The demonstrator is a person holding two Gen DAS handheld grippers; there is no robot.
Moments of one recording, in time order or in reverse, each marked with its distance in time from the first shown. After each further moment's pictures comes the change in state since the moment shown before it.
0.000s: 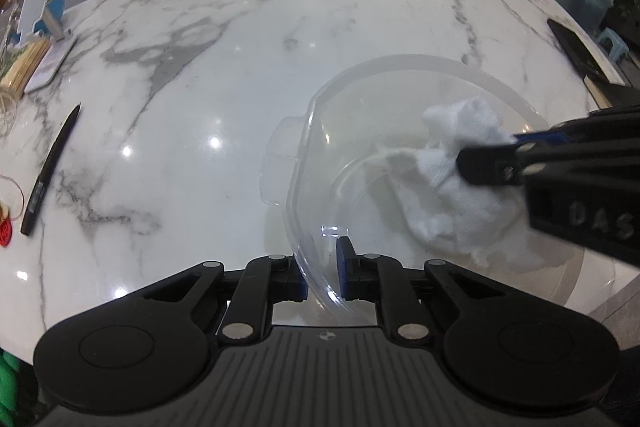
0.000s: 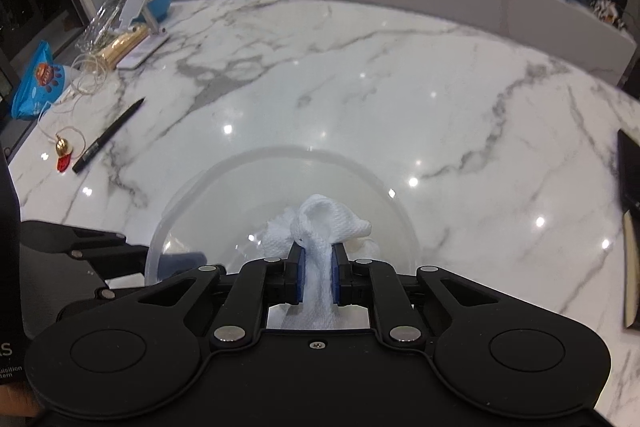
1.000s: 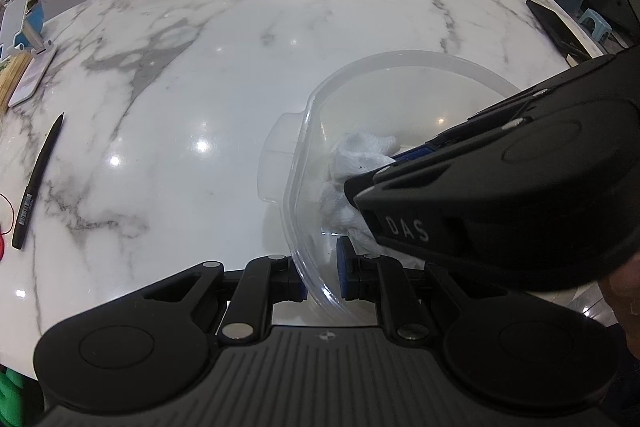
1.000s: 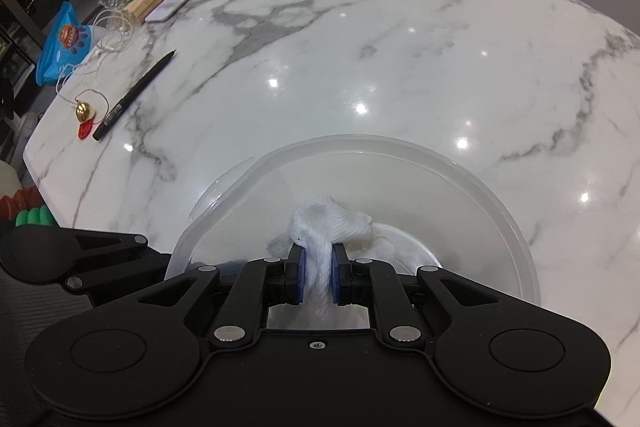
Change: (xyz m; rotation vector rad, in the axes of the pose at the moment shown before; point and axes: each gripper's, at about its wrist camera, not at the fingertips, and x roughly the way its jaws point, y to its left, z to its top) left arm 0.001 -0.003 -0.003 0.048 0.011 -0.032; right arm 0.046 0.021 0.015 -0.055 0.121 0.113
